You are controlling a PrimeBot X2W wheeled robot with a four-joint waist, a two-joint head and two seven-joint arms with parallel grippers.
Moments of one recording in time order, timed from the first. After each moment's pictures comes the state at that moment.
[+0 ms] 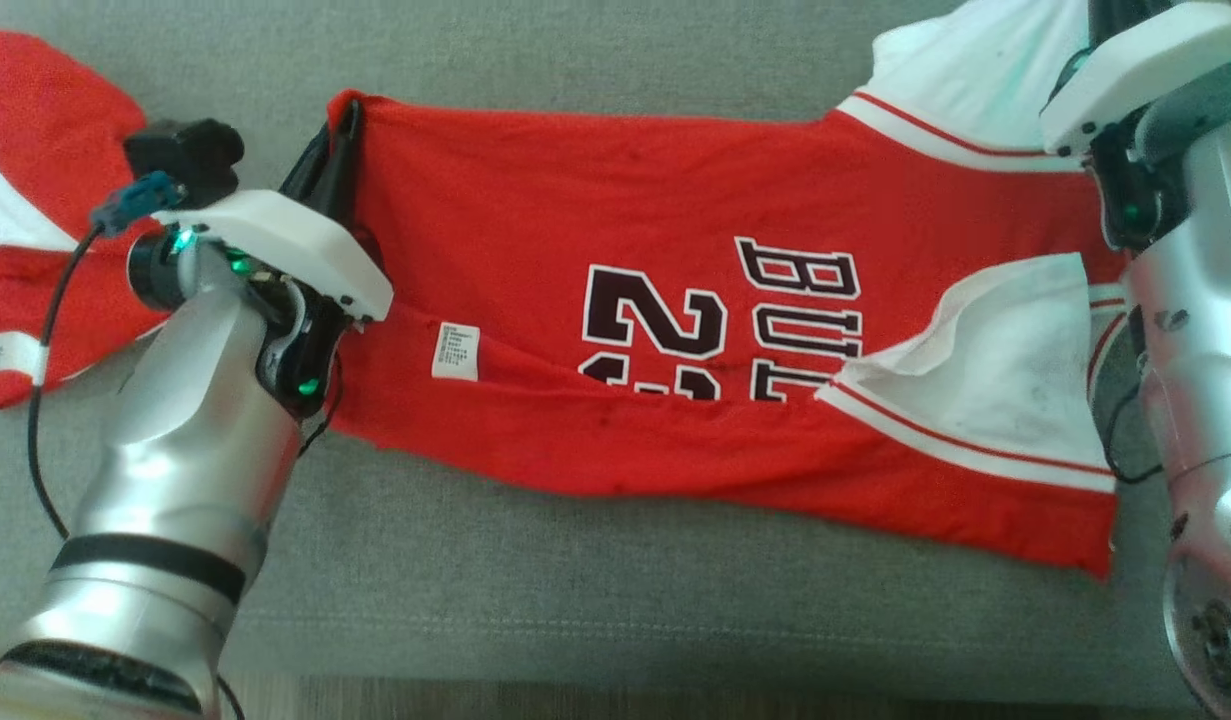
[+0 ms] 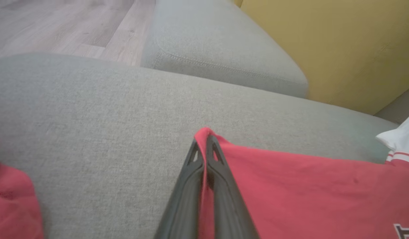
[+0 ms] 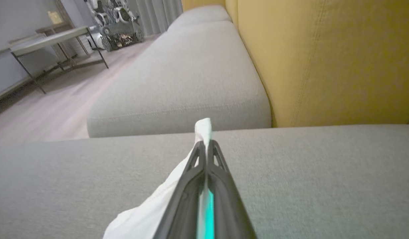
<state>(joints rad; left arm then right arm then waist) -0.84 0.18 -0.53 0.89 -0.71 -0.13 -0.25 -1.01 -0.18 0.03 0.94 0.23 0.13 -0.02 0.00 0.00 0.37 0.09</state>
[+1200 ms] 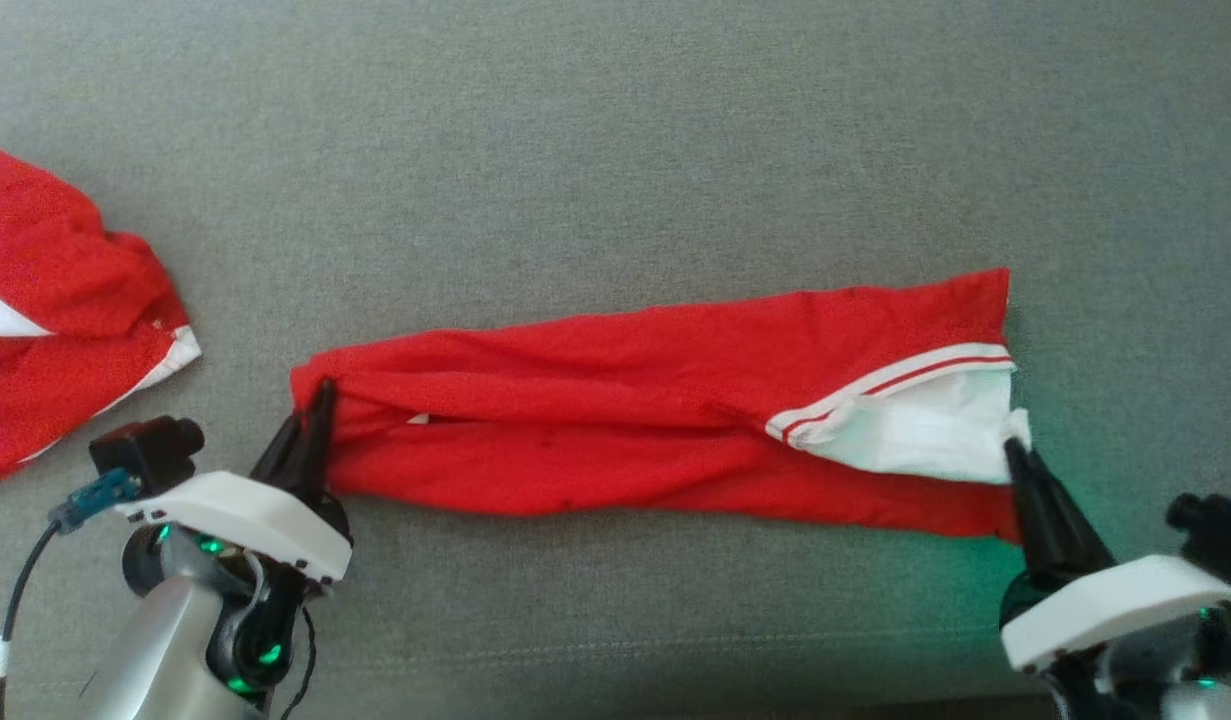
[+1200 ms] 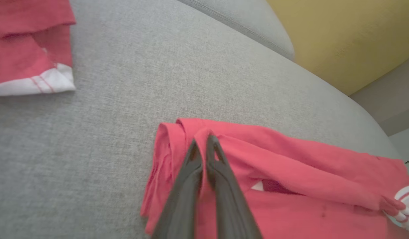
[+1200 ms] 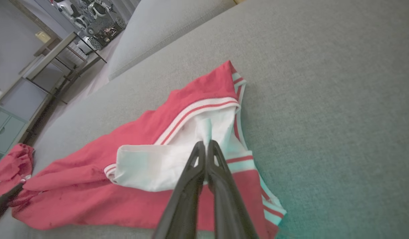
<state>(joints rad) -0.24 0.30 -0.37 0.38 -0.82 -0.05 -0.12 0.13 -0.04 -0.05 -0.10 0.52 0.13 0.23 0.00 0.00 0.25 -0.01</state>
